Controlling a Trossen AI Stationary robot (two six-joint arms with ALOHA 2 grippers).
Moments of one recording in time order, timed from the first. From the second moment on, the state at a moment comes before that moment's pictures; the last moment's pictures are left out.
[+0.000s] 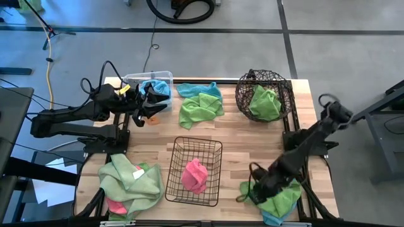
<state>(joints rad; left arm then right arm) 0.18 0.75 0.75 0.23 0.14 -0.39 0.75 1.51 1.04 -0.67 -0.32 1.89</state>
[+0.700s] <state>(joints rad) 0.18 0.75 0.75 0.23 0.14 -0.42 0.80 1.74 1.04 -0.83 -0.34 1.86</state>
